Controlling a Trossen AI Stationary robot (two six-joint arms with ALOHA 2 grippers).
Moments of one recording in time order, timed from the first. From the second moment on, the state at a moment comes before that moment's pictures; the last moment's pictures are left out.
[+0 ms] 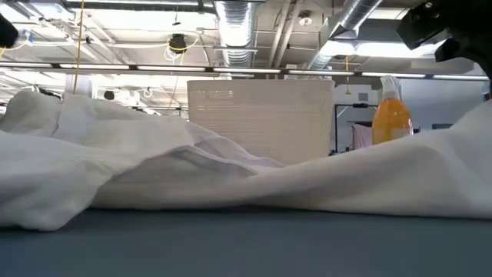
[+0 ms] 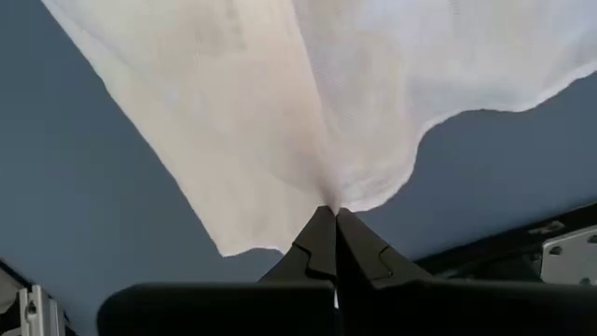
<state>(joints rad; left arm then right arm) -0.71 1.33 1.03 -0.96 0.21 -0.90 0.49 1.54 1.19 -1.36 -0.05 0.83</state>
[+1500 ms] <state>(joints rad) -1.09 1.69 1.02 -0.59 -0.18 -0.89 0.48 1.54 1.19 -1.36 -0.13 0.86</state>
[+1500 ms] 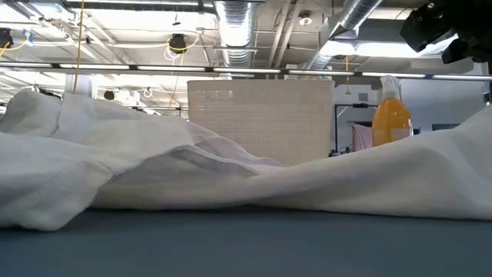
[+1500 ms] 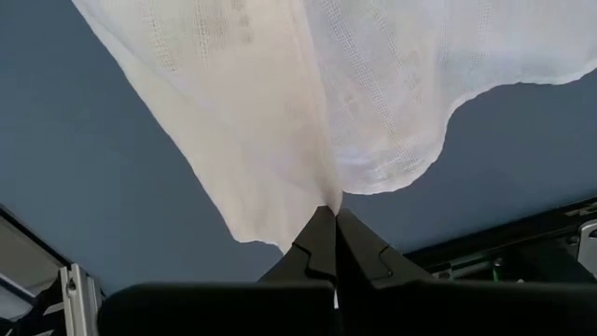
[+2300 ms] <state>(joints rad) -1.09 1.61 1.08 -0.61 -0.20 -0.87 0.49 1.54 1.19 -1.35 -0.13 0.87</state>
